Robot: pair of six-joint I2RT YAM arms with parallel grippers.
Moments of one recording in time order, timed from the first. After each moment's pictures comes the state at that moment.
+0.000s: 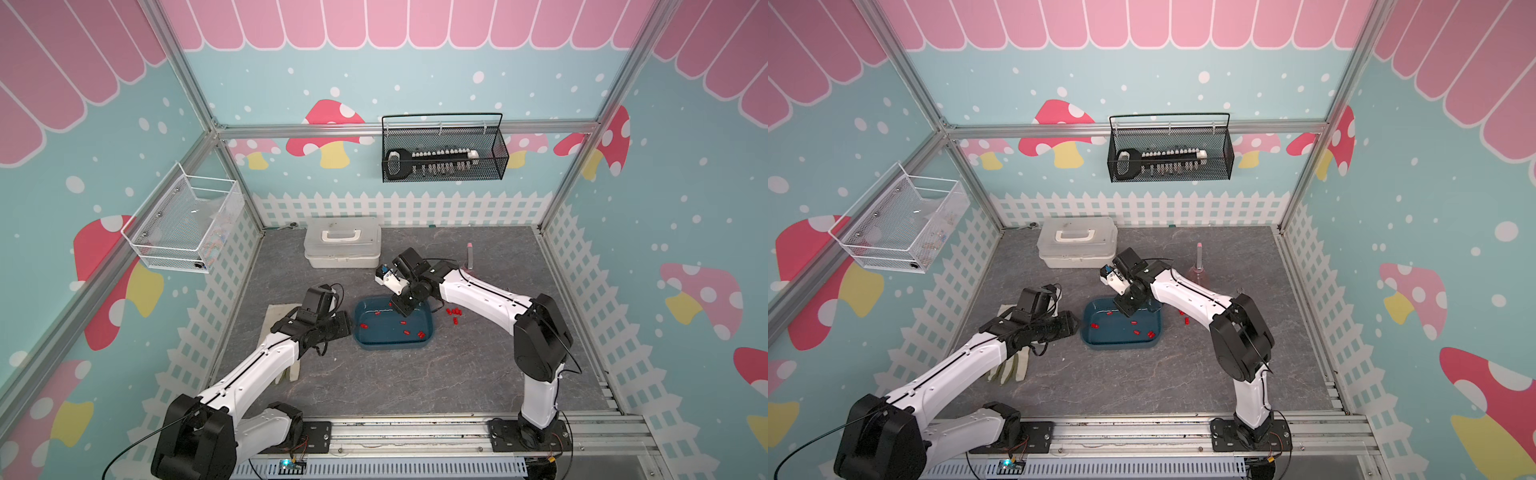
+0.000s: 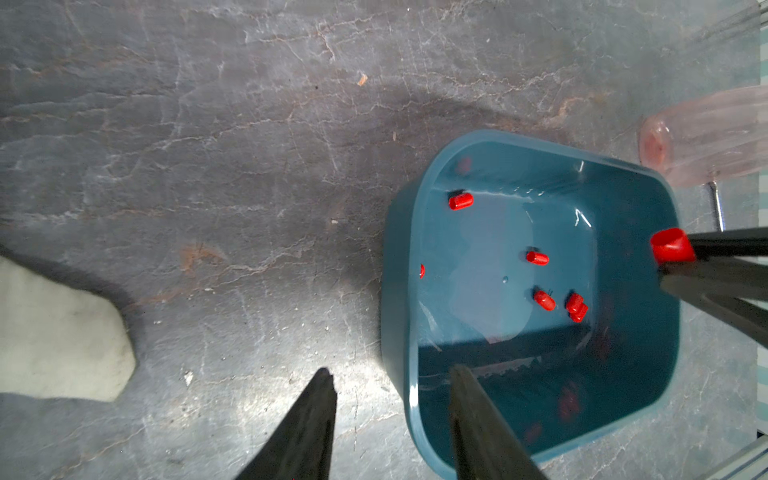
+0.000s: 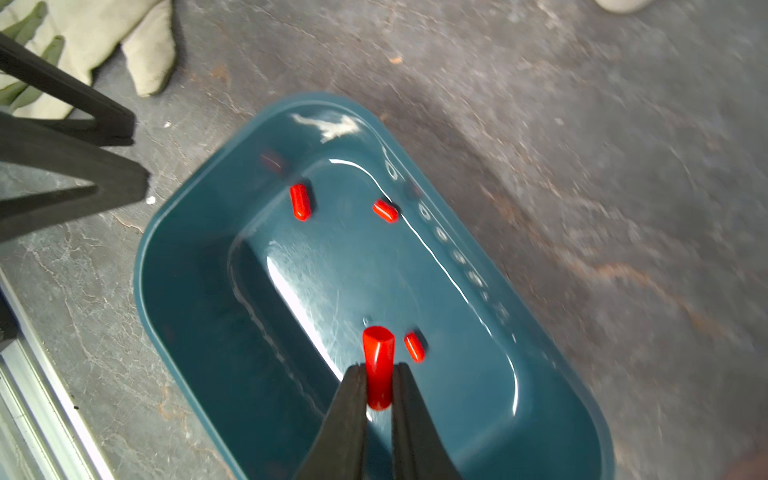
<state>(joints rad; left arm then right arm) -0.33 1.14 0.67 -0.47 0.16 -0.54 0.75 1.88 1.54 -0.77 -0.17 -0.09</state>
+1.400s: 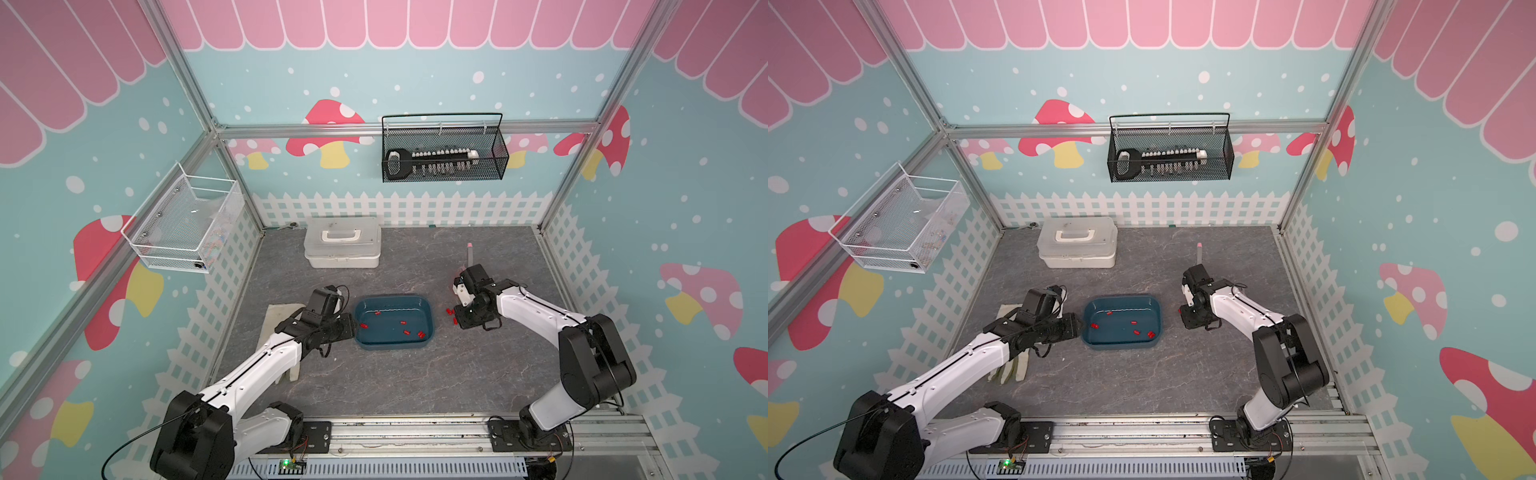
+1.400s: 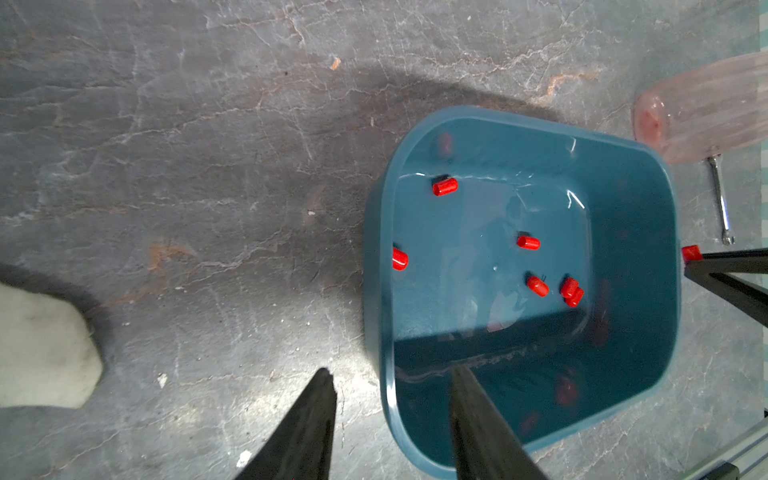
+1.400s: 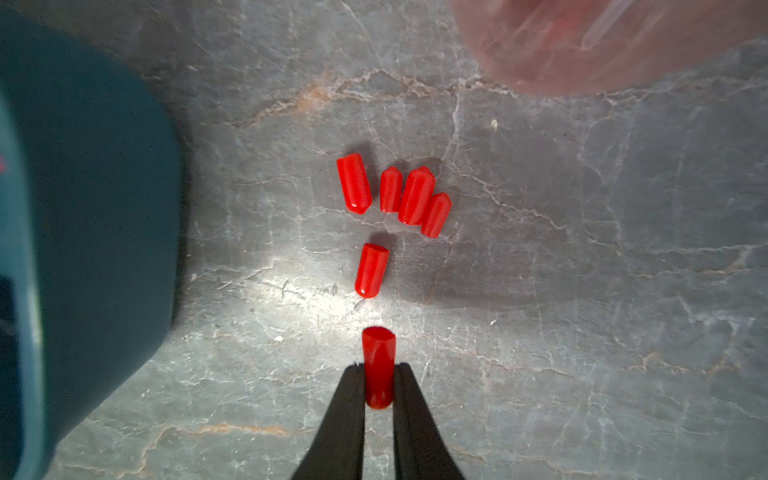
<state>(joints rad) -0.38 1.15 0.67 -0.47 0.15 -0.54 0.38 1.62 1.02 -0.71 -0.05 0.10</state>
